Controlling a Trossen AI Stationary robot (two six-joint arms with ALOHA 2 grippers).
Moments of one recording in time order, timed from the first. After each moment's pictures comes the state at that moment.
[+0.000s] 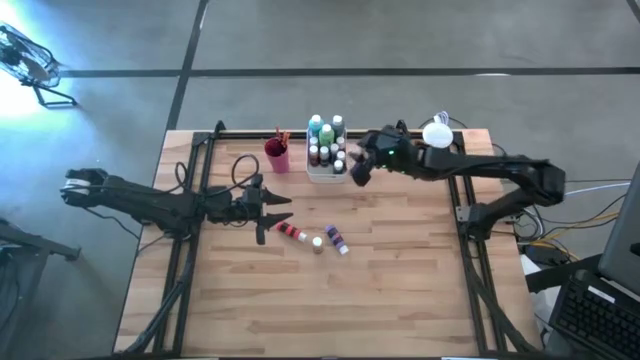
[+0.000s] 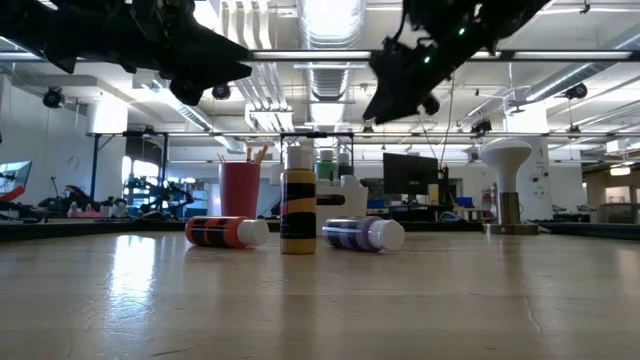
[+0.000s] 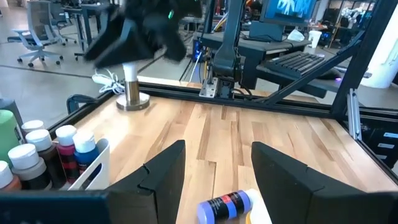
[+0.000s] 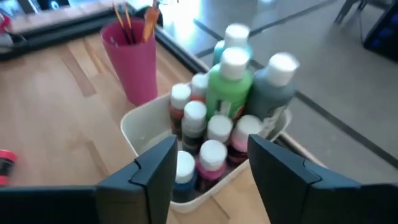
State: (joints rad) left arm -0.06 0.96 0.39 0.52 -0.18 -0.11; right arm -0.34 1.41 0.96 -0.07 0.27 0.15
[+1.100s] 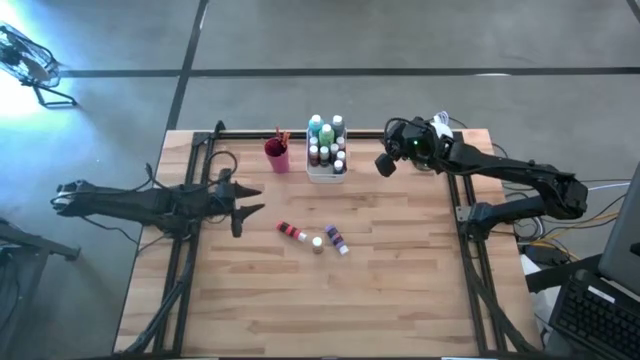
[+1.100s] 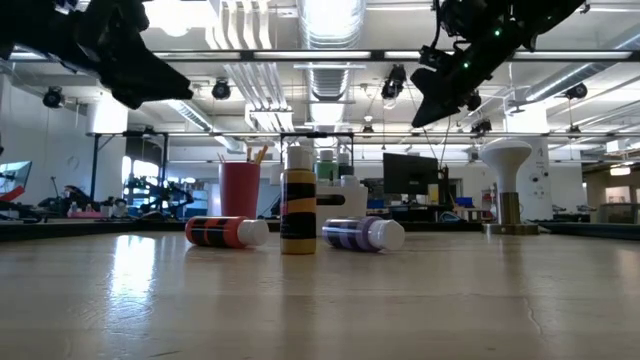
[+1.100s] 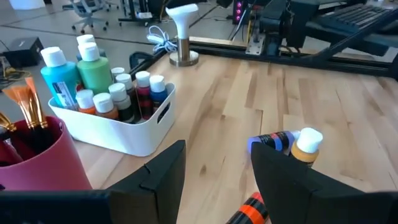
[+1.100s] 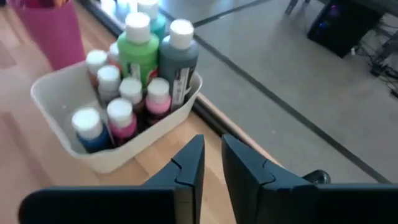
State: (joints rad) left arm -0.06 0.50 0.37 -0.12 -0.34 -0.12; right arm -0.50 1.19 0.85 -0.23 0.30 0.04
